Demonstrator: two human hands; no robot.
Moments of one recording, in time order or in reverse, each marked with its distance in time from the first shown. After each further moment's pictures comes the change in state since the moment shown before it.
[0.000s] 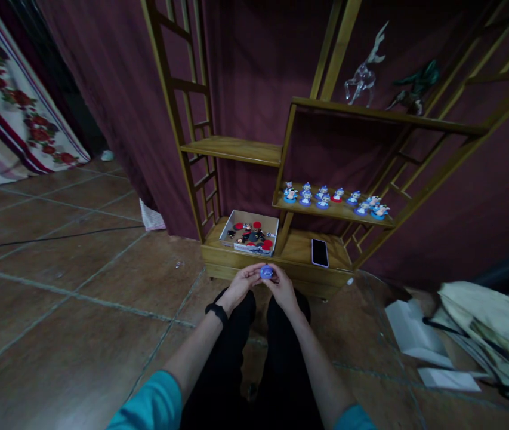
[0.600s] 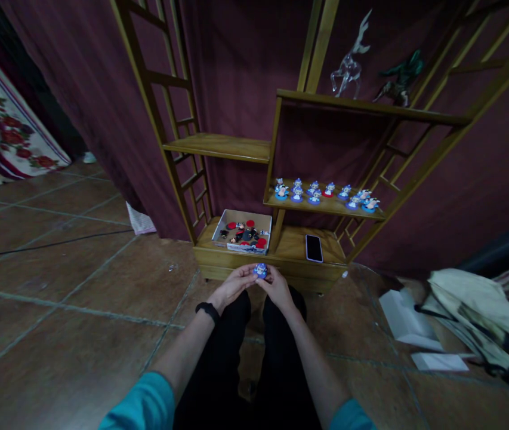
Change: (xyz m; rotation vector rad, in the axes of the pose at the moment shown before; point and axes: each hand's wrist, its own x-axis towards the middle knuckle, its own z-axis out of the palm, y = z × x) left_hand 0.005 0.007 -0.004 -0.001 -0.136 -0.111; right_hand 0.001 0.000 0.000 -0.036 -0.031 0.061
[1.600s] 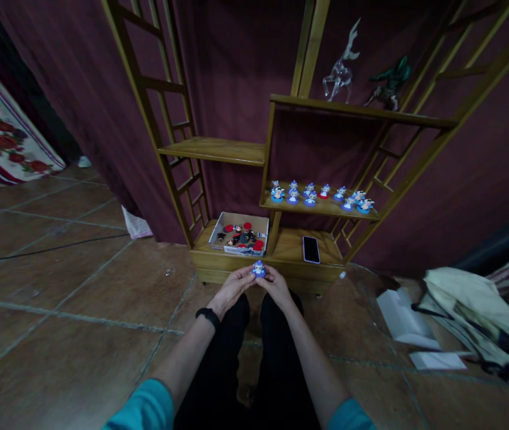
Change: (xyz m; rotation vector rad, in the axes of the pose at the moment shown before) left_hand 0.006 -0.007 0.003 -0.034 0.117 -0.003; right_hand 0.010 0.009 -0.003 0.380 -0.040 0.090
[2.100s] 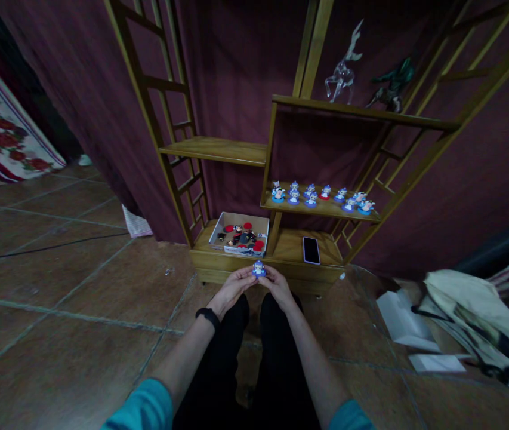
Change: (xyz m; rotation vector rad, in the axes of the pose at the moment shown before) left_hand 0.000 0.000 0.000 -0.007 -0.011 0.009; right_hand -0.001 -0.009 -0.002 0.082 -0.009 0.044
